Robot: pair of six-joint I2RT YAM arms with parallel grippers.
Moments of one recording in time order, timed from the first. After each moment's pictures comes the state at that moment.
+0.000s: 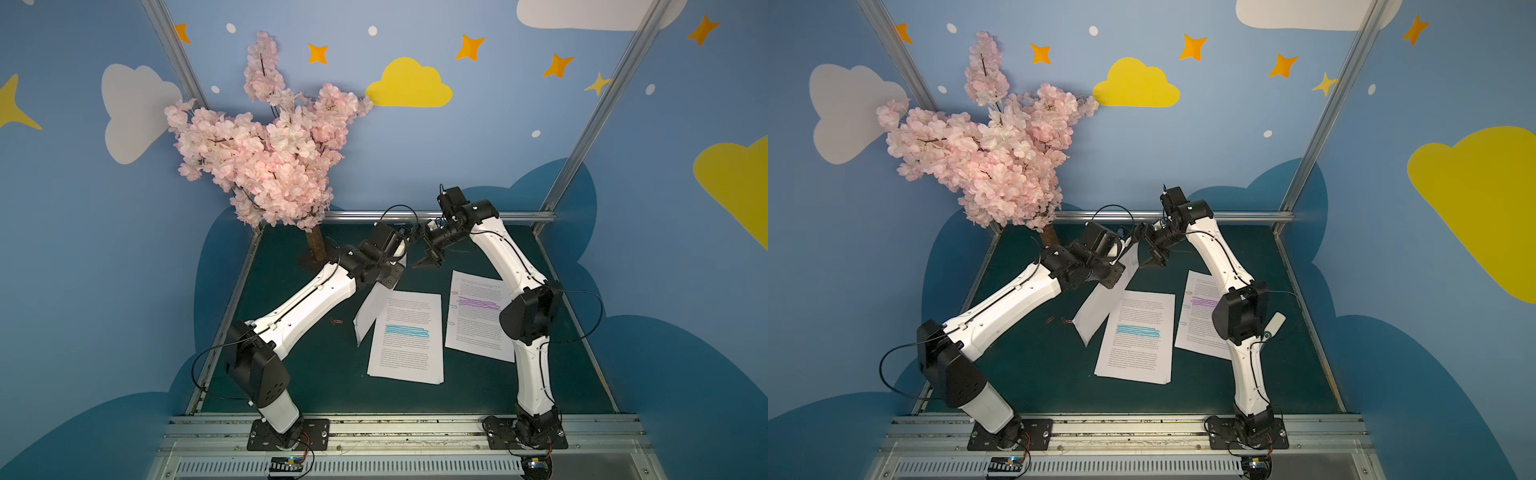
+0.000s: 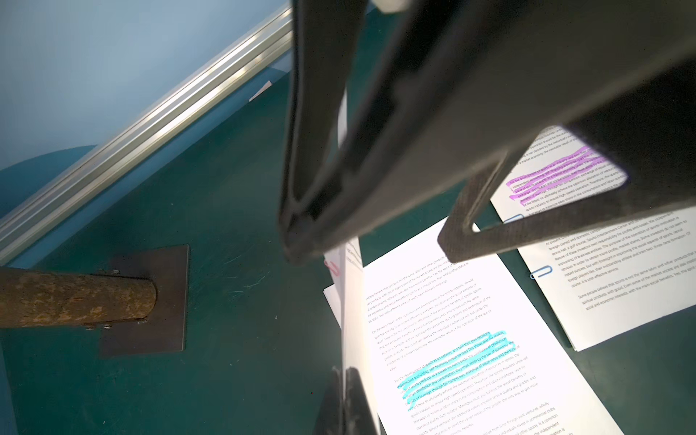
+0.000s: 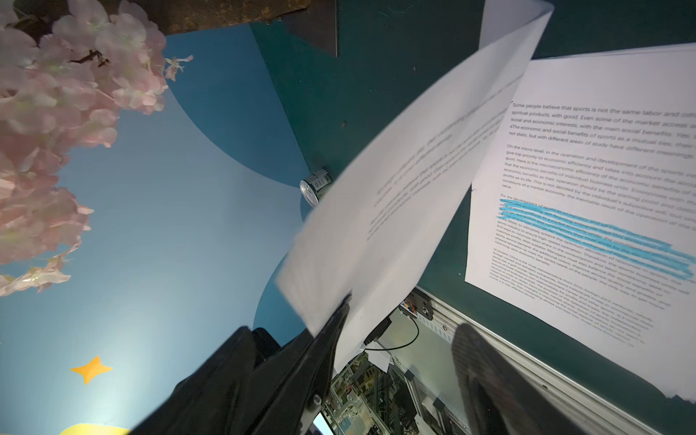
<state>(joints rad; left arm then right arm) -0.67 1.66 1.63 -0.83 -0.19 0.03 0.46 2.20 2.35 -1.30 -0.84 0.86</state>
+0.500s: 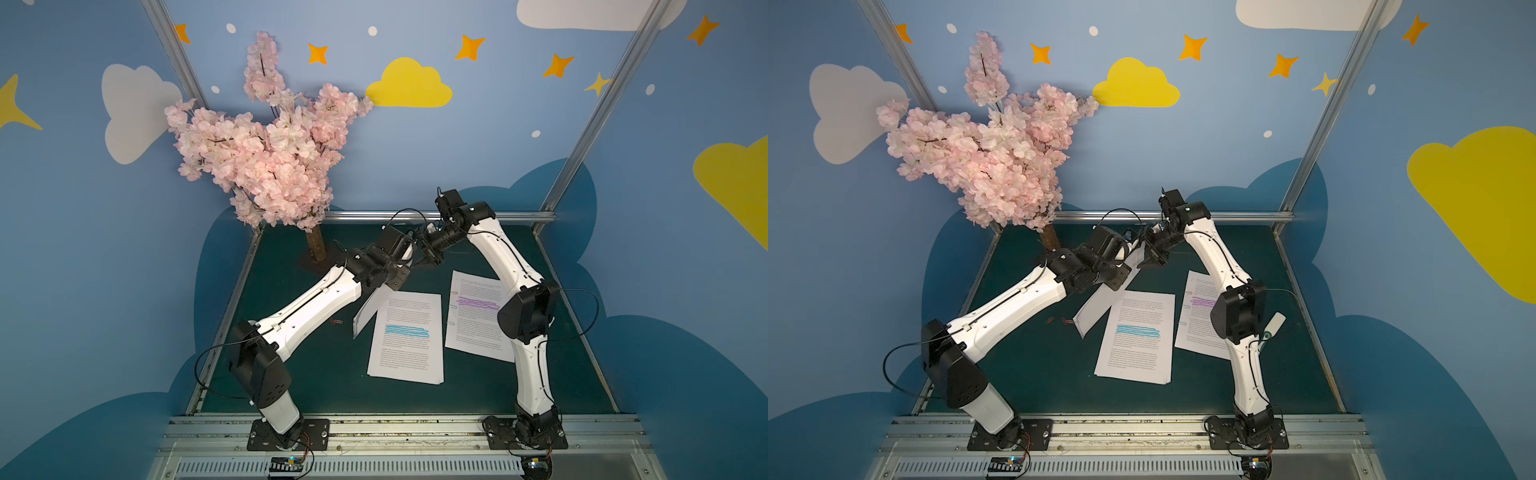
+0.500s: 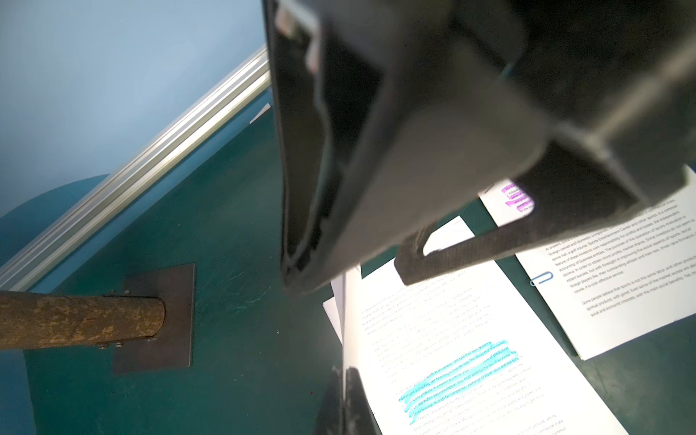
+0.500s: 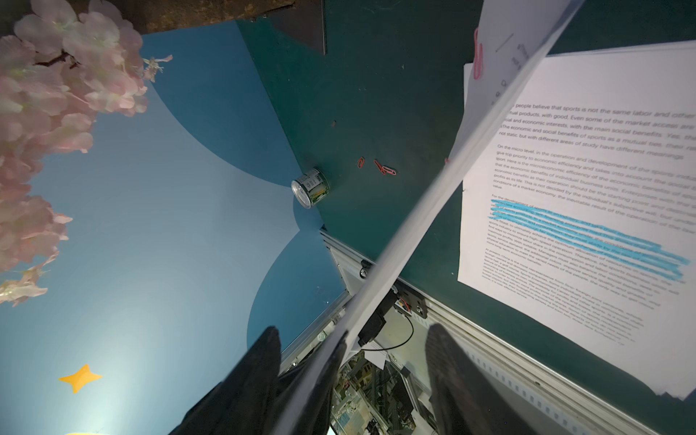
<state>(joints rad) -0.71 1.67 1.62 -0.78 -0.24 0.04 0.47 2.22 2.35 -1.32 -0.83 0.83</state>
